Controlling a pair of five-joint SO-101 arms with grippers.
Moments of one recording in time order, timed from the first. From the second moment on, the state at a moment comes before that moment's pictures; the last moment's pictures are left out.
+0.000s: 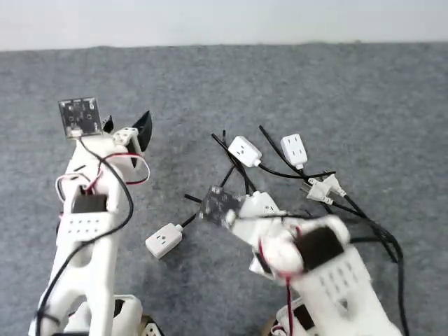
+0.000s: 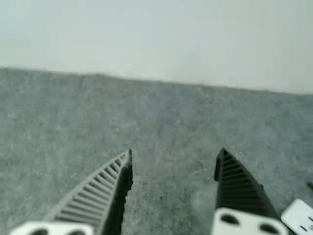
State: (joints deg) left arm -6.9 -29.3 54.8 14.0 11.6; right arm -31.5 -50.3 38.4 98.2 35.4
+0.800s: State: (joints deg) left arm -7.4 -26.6 53.8 14.0 11.7; right arm -12.4 -26.4 37.9 84.3 49.5
